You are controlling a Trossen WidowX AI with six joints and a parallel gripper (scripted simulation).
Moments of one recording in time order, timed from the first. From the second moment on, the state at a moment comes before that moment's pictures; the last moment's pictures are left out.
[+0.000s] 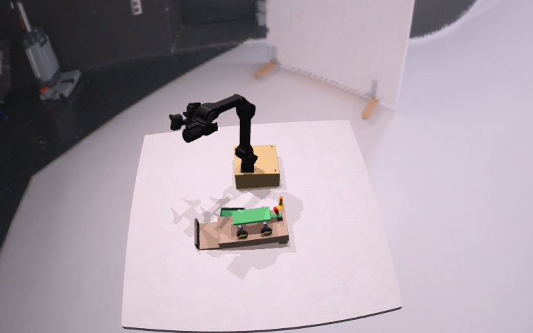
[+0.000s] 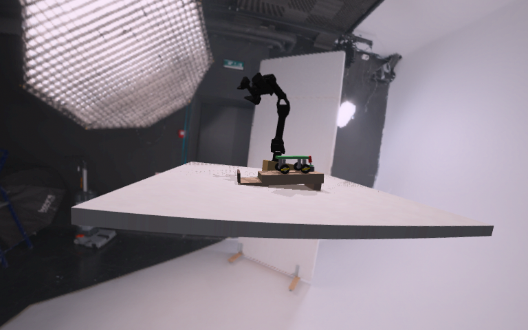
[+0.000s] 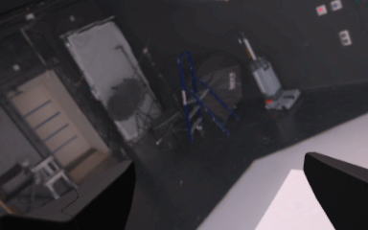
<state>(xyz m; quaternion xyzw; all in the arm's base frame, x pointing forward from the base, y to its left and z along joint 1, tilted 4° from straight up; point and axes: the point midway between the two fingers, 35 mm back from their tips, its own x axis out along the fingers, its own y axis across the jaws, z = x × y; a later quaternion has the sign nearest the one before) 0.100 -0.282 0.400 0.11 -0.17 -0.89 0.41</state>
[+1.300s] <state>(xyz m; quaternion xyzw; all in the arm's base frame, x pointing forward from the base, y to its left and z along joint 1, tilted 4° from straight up) 0.280 -0.071 0.180 0.52 0.12 -0.64 0.55</state>
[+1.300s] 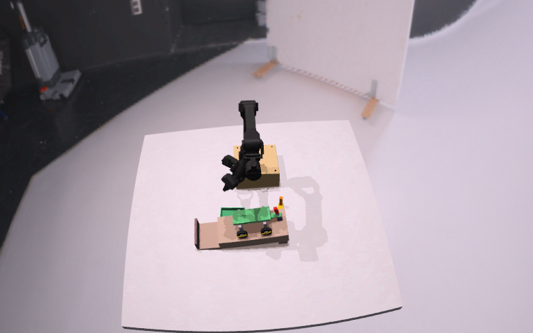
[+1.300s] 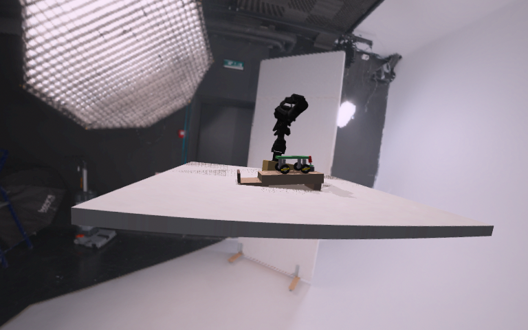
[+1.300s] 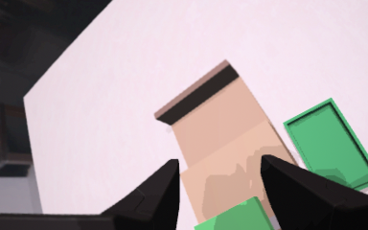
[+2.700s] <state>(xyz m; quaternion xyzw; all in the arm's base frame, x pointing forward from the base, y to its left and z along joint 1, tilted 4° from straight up) 0.172 0.157 0.026 0.56 0.47 -0.54 0.42</state>
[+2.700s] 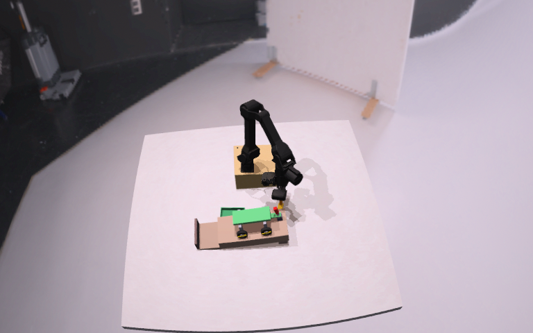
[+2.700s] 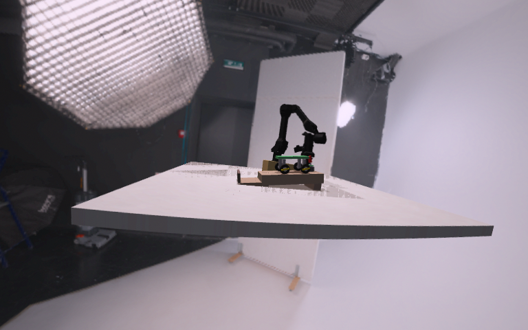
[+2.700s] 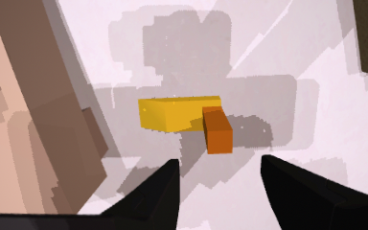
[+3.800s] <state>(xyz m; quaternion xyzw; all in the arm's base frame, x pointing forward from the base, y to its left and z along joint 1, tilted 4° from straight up) 0.169 0.160 -0.014 0.56 0.47 -0.54 0.42</state>
